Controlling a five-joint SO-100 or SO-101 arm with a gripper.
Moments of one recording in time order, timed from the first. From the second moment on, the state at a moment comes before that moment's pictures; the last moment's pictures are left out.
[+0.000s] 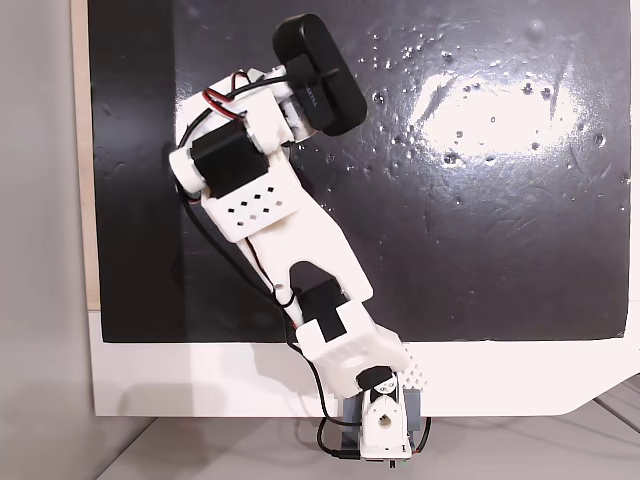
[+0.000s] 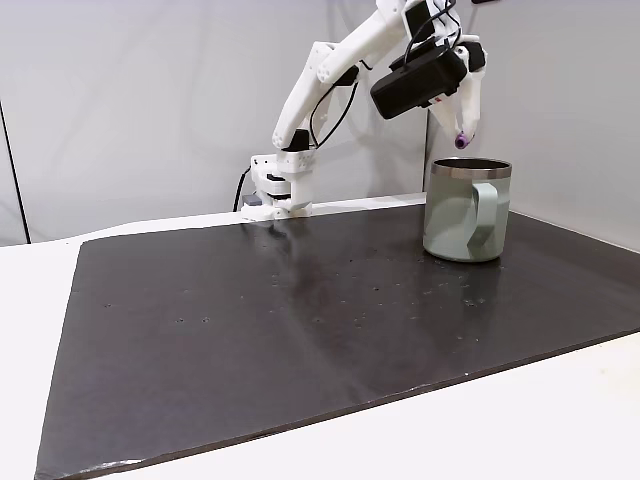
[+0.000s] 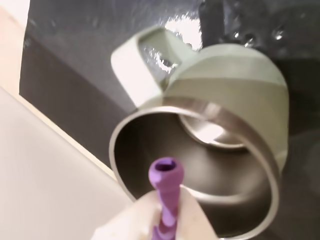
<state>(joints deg) -29.6 57.1 18.9 103.4 1.8</state>
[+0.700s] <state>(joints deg) -32.5 55.0 17.4 103.4 1.2</state>
